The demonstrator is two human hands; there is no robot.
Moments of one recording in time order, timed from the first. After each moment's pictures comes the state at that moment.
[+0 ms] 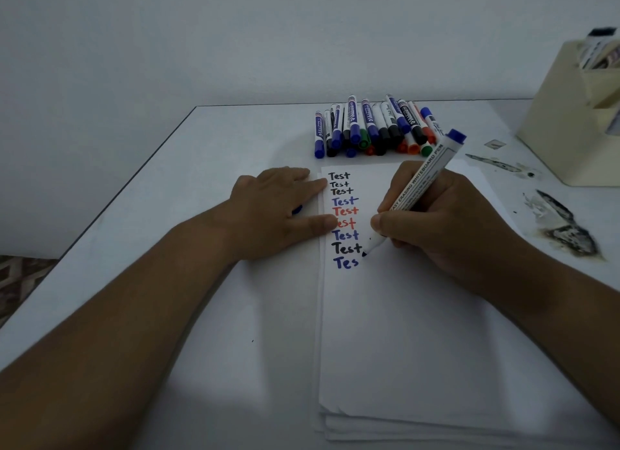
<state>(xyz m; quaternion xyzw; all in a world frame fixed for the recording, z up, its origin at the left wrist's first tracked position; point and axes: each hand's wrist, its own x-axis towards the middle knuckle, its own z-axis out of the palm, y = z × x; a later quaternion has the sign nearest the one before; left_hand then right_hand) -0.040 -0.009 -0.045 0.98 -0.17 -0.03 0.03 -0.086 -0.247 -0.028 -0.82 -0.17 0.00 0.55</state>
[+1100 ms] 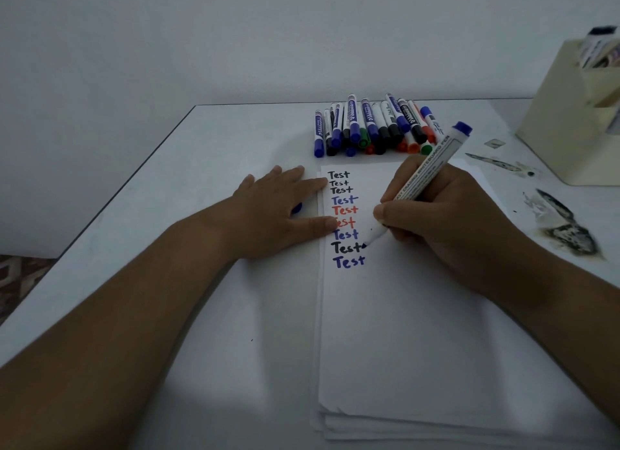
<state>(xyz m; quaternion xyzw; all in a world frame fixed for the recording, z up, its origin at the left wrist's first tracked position) -0.044 -0.010 -0.043 0.98 -0.15 -0.09 0.09 -0.083 -0.248 -0.031 -0.78 -0.15 0.00 0.60</state>
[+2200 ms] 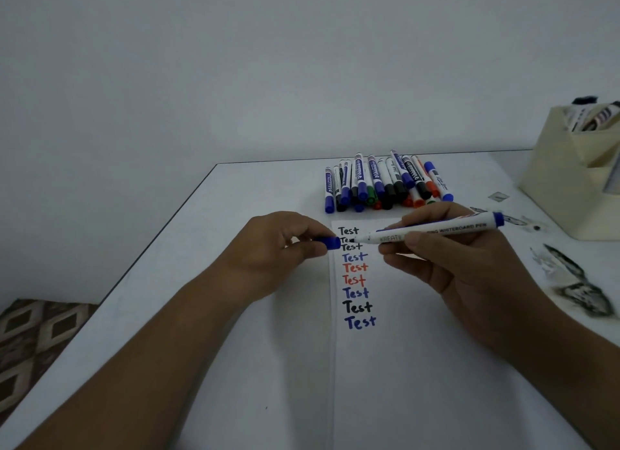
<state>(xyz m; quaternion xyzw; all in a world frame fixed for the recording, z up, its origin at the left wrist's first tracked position) -0.052 -0.009 -0.021 0.92 -0.18 0.10 0.34 -0.078 -0.253 -0.025 -0.58 -0.11 0.02 0.81</state>
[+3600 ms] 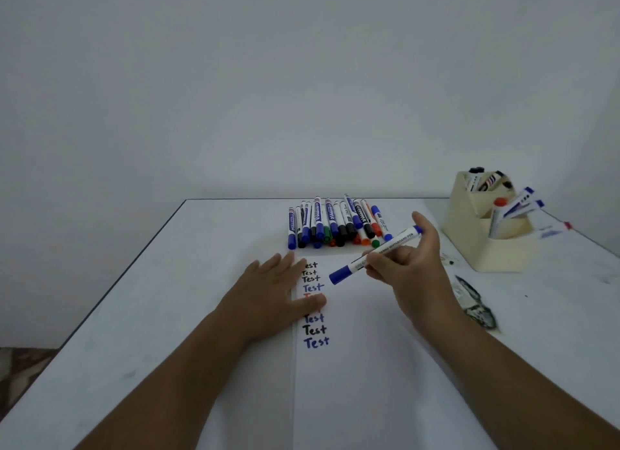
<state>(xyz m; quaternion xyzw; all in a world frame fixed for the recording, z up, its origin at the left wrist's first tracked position) -0.032 -0.033 -0.054 0.98 -0.16 -0.04 0.07 -0.066 -0.268 -0.018 -0.71 0.01 -0.13 0.70</state>
